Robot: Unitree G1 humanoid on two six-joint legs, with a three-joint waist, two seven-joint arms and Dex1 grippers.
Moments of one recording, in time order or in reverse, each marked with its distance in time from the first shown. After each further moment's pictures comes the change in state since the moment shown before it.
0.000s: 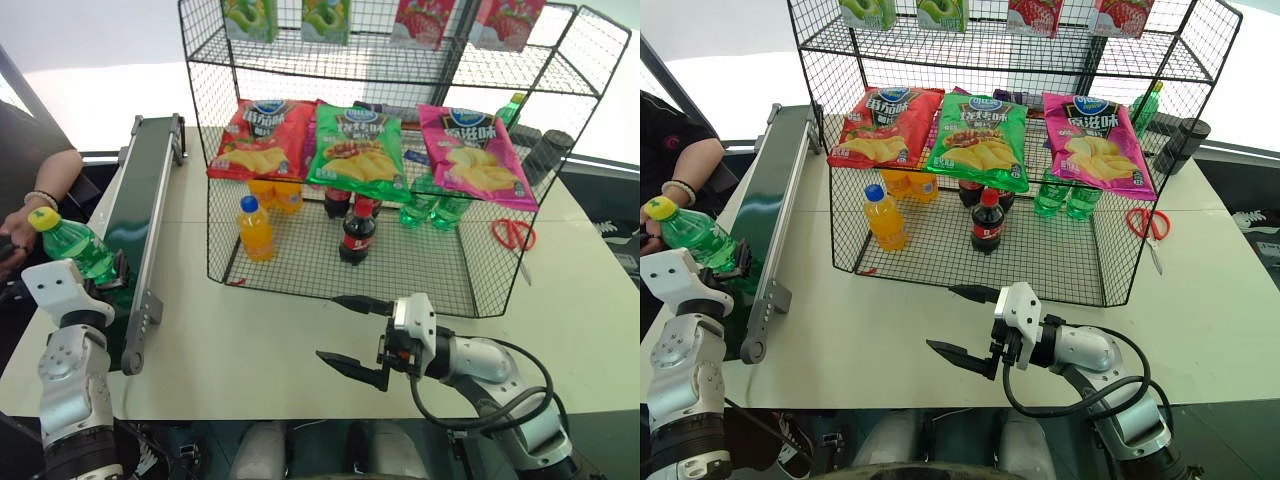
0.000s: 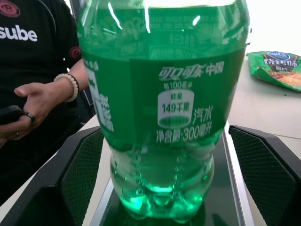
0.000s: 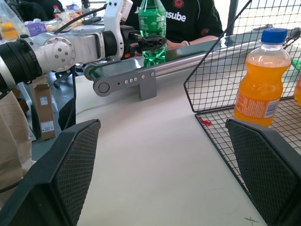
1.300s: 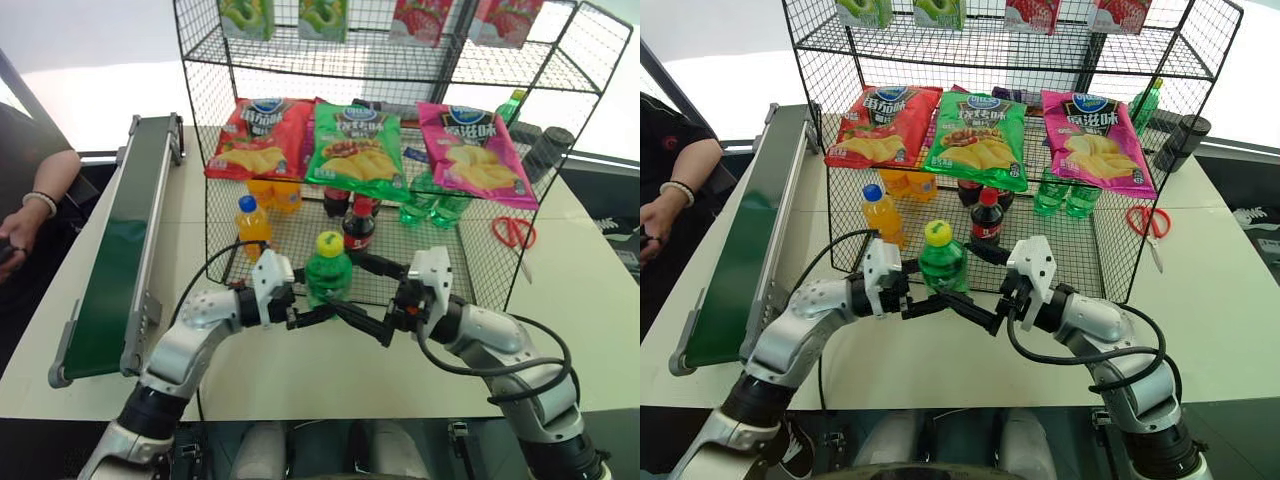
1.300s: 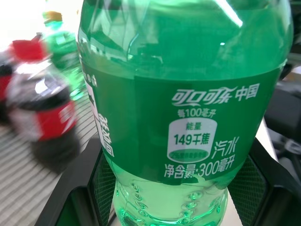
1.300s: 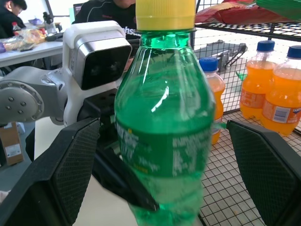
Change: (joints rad) left arm -0.209 0.035 -0.768 -0.216 -0.070 0.105 -0.809; right arm -0.119 0.022 -0.117 -0.083 0.119 0.220 -0.181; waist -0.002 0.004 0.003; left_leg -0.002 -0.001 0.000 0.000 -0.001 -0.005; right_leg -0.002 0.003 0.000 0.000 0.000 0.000
